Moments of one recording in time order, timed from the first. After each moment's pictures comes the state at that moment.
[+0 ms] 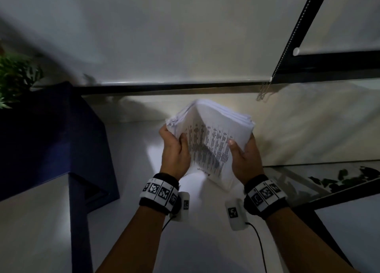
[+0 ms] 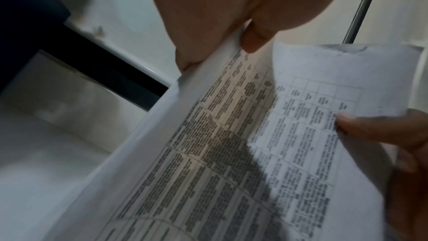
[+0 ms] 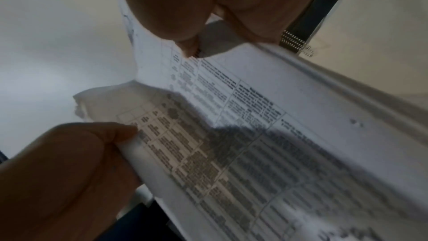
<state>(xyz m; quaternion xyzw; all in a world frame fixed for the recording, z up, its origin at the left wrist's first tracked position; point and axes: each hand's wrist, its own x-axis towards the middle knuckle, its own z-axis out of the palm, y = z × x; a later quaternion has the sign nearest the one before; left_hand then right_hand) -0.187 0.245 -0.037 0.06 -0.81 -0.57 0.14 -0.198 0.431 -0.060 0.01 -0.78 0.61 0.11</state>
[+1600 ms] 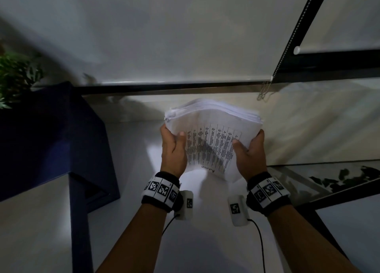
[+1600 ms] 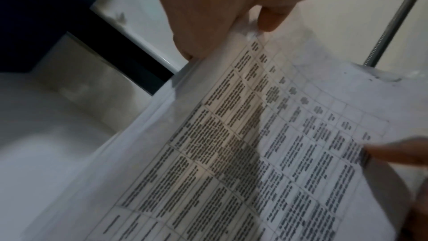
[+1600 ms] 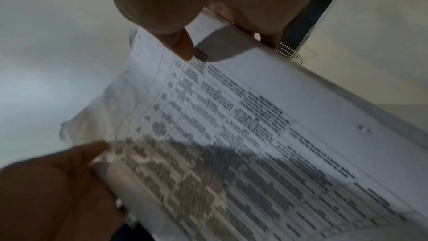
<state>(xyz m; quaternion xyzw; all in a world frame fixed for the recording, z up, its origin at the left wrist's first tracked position) -0.189 0.242 -0.039 0.09 -0.74 -0.66 0.13 -0.208 0.438 -0.066 -0.03 -0.76 0.64 0.14</state>
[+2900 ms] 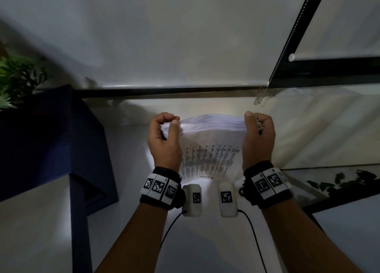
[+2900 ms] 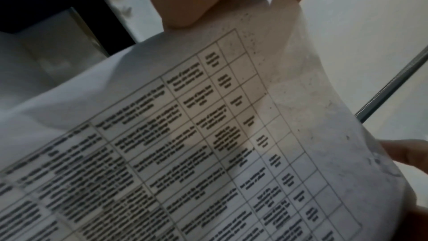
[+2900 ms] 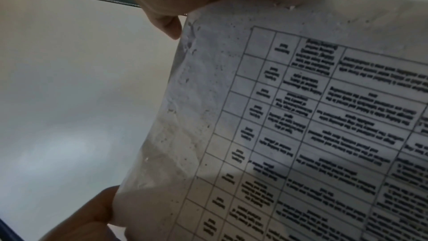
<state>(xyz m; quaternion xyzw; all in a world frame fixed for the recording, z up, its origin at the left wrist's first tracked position) -0.191 0.244 0.001 0.07 -0.63 -0.71 0.32 -0.213 0.418 0.003 -0.14 -0.69 0.66 0.25</state>
